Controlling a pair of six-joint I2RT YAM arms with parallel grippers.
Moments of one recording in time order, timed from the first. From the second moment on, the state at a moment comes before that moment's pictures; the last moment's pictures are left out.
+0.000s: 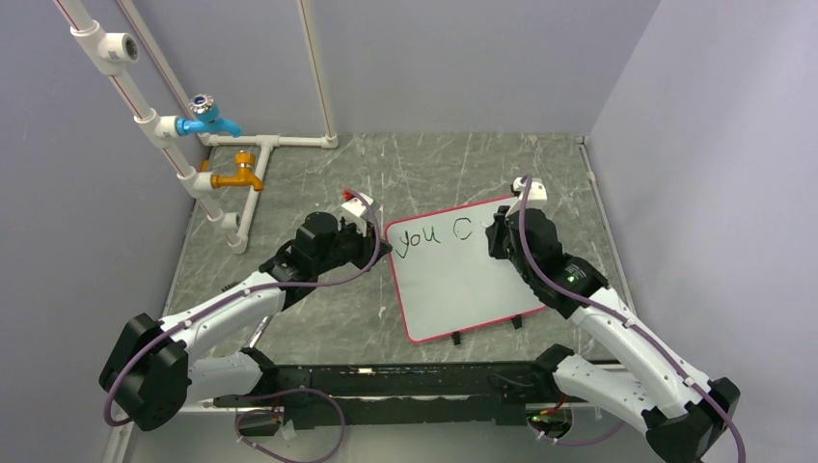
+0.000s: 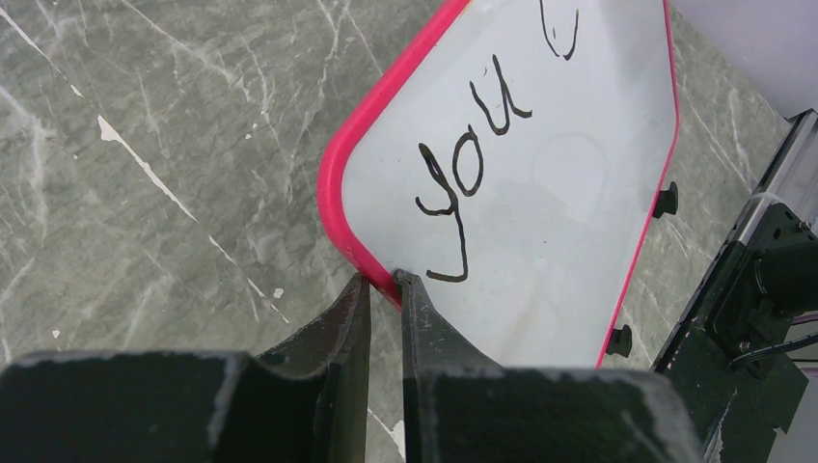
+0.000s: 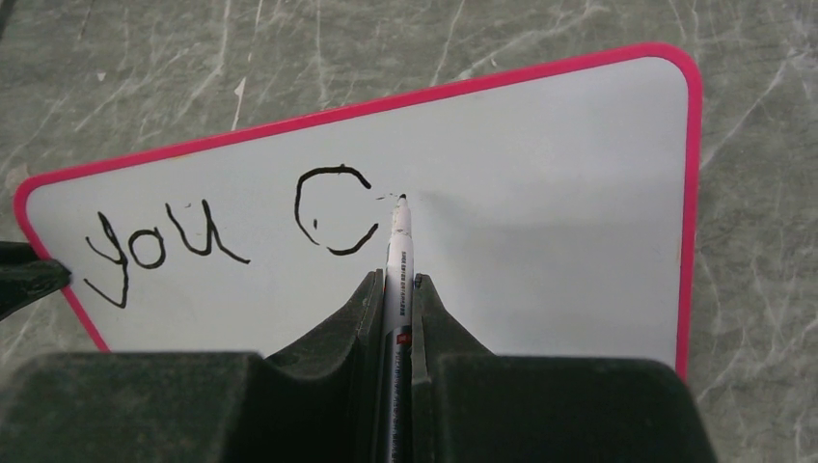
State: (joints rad) left arm -0.66 1.16 0.67 0.16 0.22 -0.22; right arm 0.62 0.86 0.86 -0.47 0.39 0.38
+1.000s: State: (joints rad) left arm -0.66 1.16 0.66 0.17 0.22 -0.22; right arm 0.59 0.96 0.85 -0.39 0.30 0.33
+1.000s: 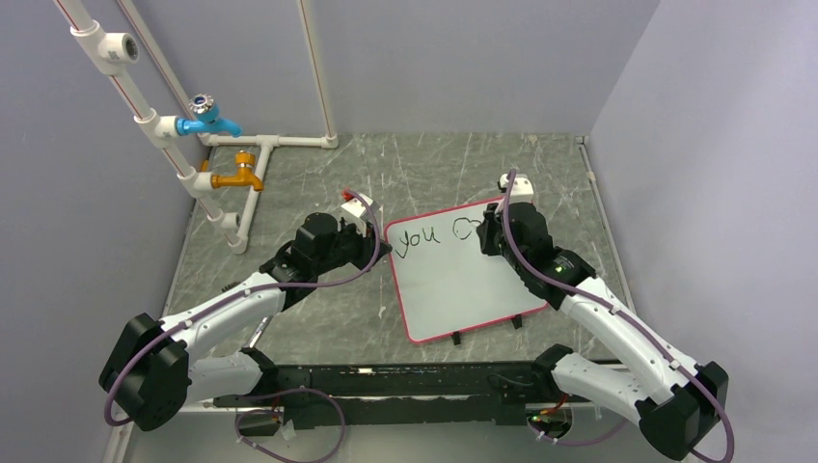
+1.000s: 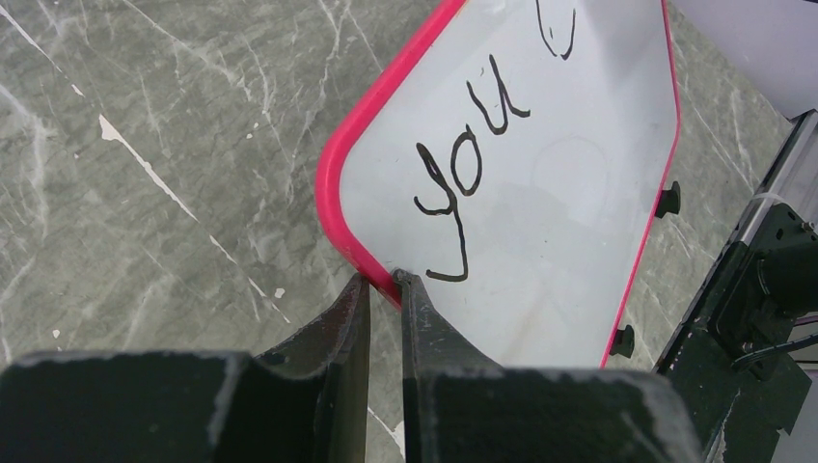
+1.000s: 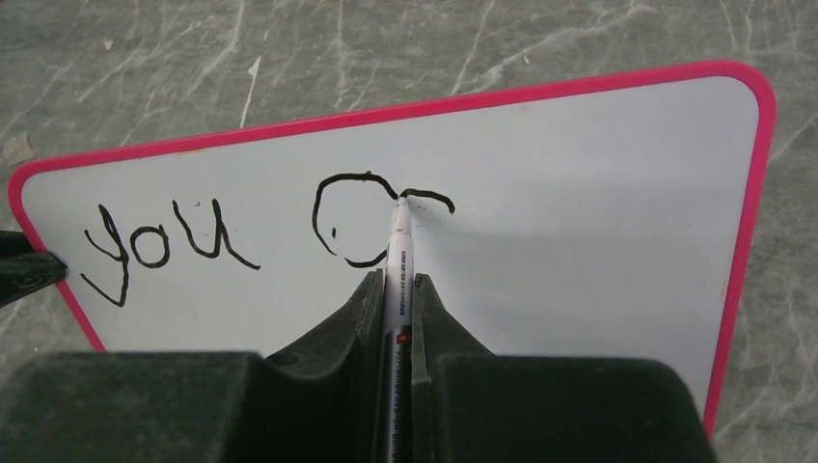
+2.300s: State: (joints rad) left arm -0.66 1.16 0.66 0.18 0.22 -0.22; right arm 0.59 0.96 0.87 -0.44 0.38 0.35
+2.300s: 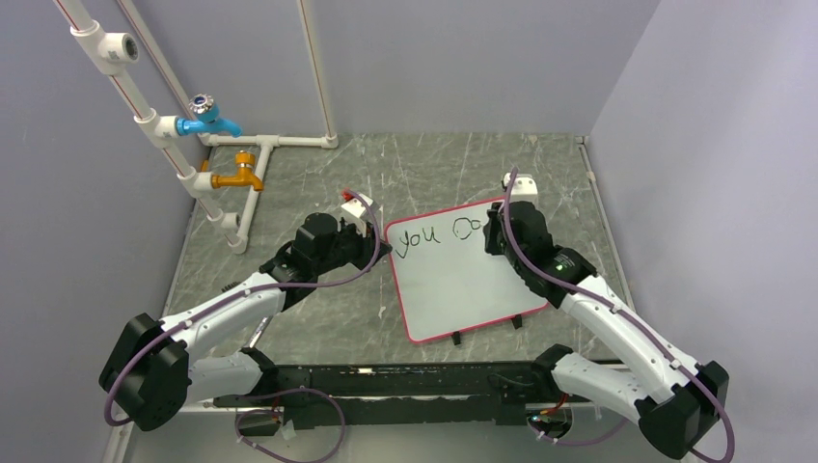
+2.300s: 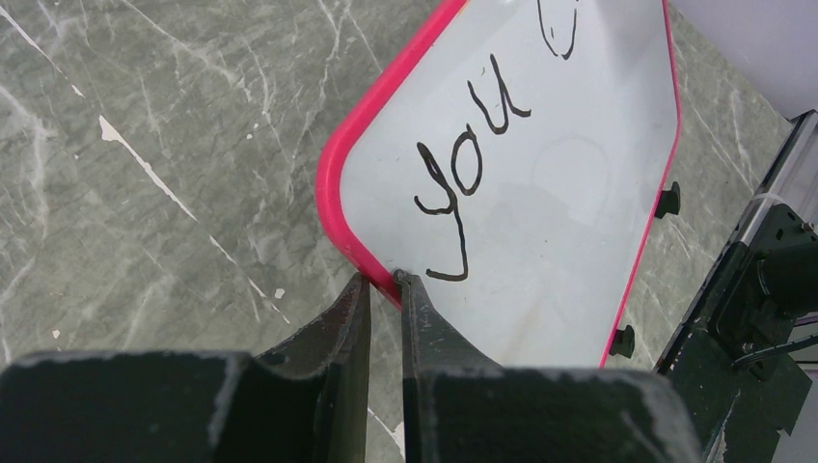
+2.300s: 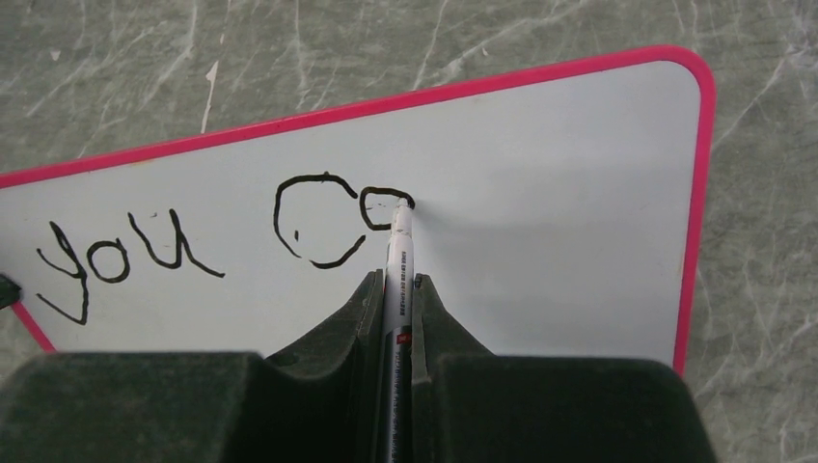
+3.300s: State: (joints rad) left arm -0.66 1.16 0.65 0.20 0.22 -0.22; right arm 0.59 0.93 0.89 -0.55 0.37 0.39
